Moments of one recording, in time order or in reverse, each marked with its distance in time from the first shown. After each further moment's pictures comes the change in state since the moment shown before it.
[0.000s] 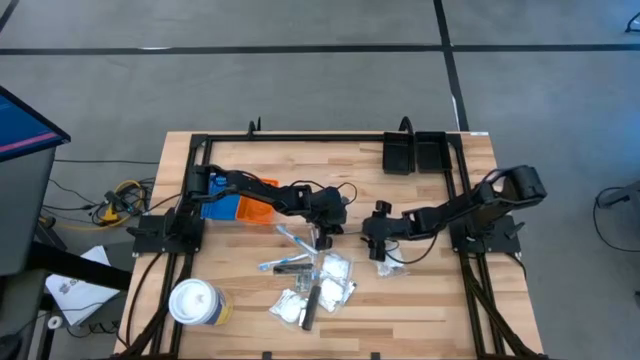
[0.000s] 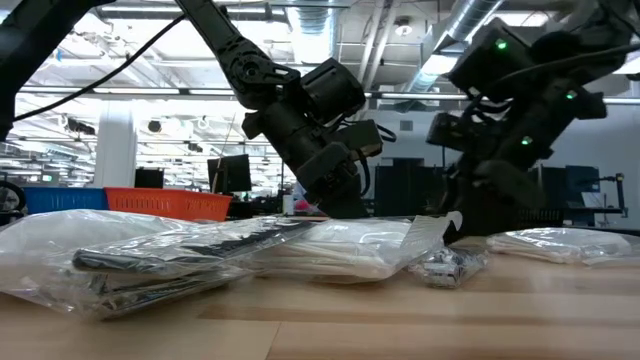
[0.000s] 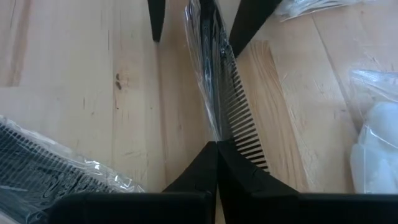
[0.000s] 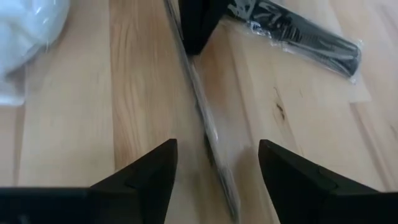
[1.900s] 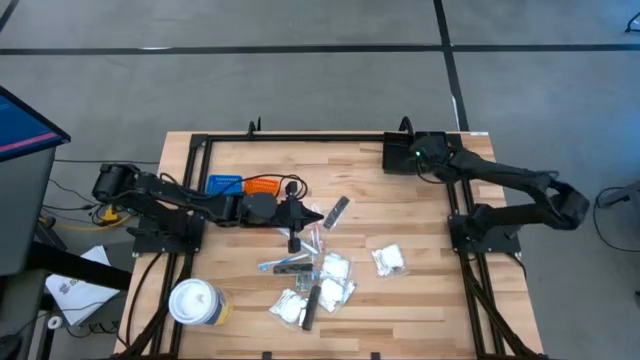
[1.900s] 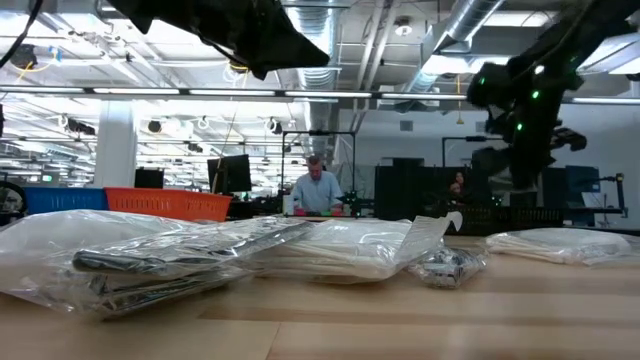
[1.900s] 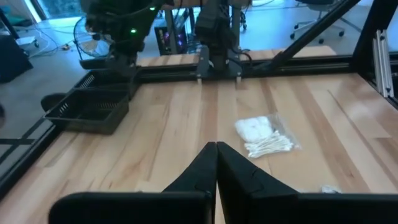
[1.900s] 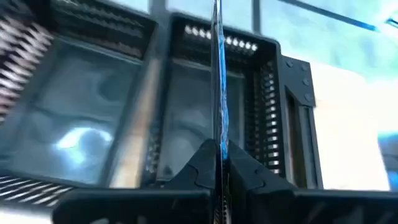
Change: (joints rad) left arm -0.219 -0.698 -0.427 0.340 -0.459 -0.076; right arm -0.852 -0.420 0.065 -0.700 0.339 0.374
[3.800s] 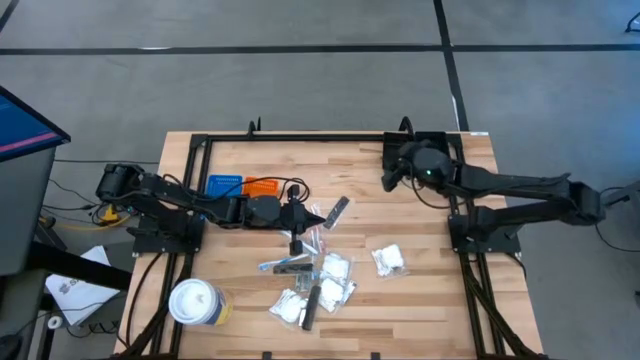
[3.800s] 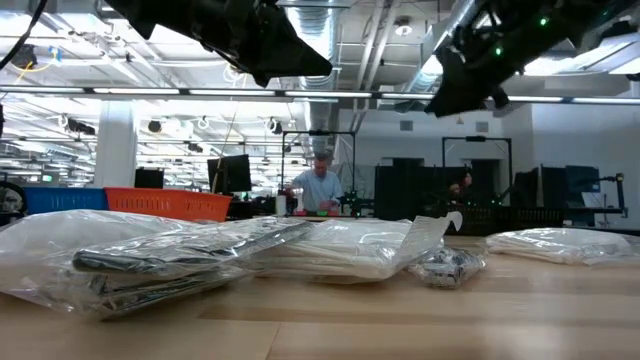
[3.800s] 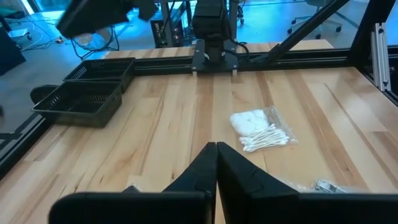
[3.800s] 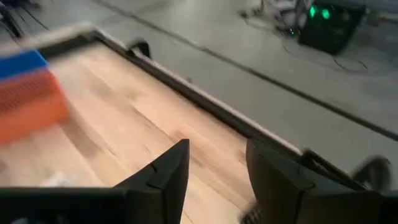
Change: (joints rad) left arm -0.009 0.032 0.001 0.013 0.006 -0.017; right arm 0.443 -0.195 0.042 0.455 -0.157 -0.295
